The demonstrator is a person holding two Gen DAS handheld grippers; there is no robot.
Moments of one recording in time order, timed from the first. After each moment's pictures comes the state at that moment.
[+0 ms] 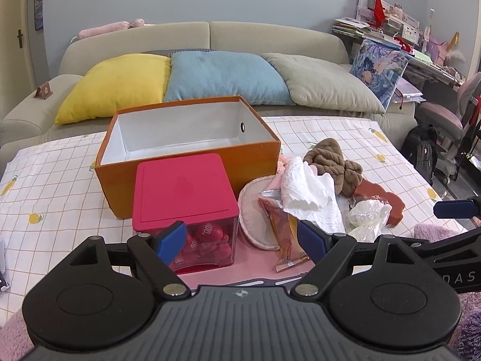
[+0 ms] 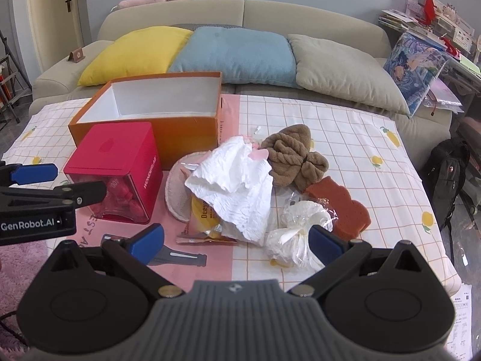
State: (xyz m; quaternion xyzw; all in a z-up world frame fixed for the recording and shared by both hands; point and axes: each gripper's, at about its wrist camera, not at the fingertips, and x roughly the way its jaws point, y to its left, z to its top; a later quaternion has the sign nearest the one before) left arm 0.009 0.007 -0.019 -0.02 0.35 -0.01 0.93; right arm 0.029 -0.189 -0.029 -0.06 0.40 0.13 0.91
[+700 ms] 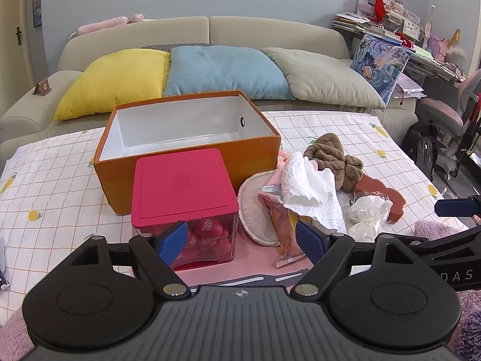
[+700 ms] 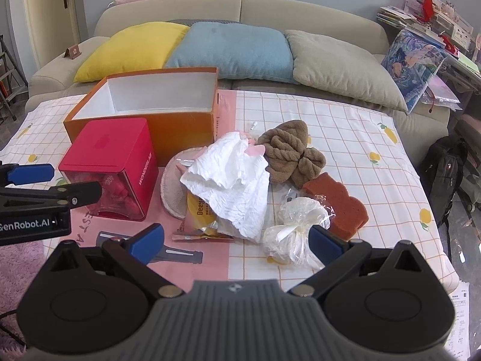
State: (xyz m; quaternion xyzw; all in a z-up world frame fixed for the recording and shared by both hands) left arm 0.009 0.005 -0.021 -0.02 0.36 -0.01 0.93; right arm 0.031 -0.190 -0.029 -0.06 0.41 0.13 0.90
